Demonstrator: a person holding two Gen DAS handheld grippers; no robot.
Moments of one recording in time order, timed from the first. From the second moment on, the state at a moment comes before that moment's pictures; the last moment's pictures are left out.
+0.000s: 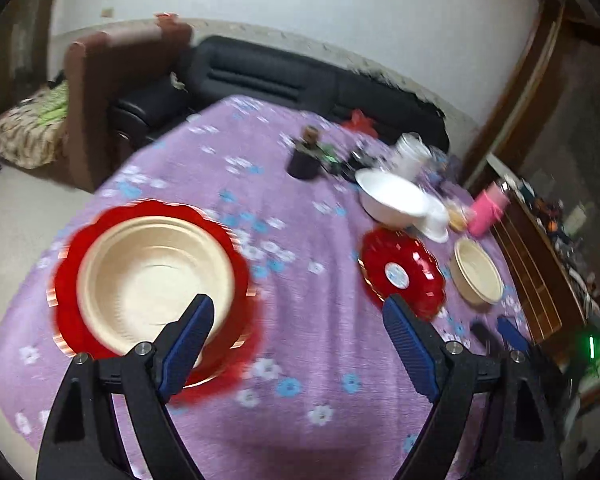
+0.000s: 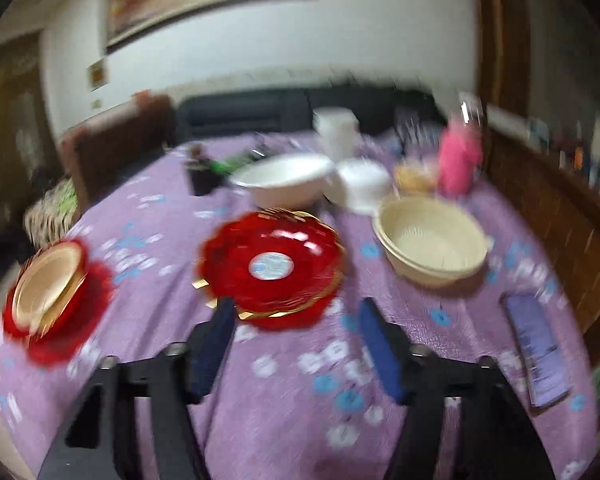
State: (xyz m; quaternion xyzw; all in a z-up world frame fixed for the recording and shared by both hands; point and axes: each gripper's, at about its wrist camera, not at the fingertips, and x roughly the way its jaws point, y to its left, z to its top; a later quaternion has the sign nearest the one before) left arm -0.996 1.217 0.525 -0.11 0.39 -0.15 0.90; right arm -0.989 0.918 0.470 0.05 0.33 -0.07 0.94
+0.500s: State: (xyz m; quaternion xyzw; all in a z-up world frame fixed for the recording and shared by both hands) left arm -0.850 1.098 0.429 -0.10 0.51 -0.19 0.83; right arm -0.891 0.872 0.414 0.14 0.39 -0.06 0.91
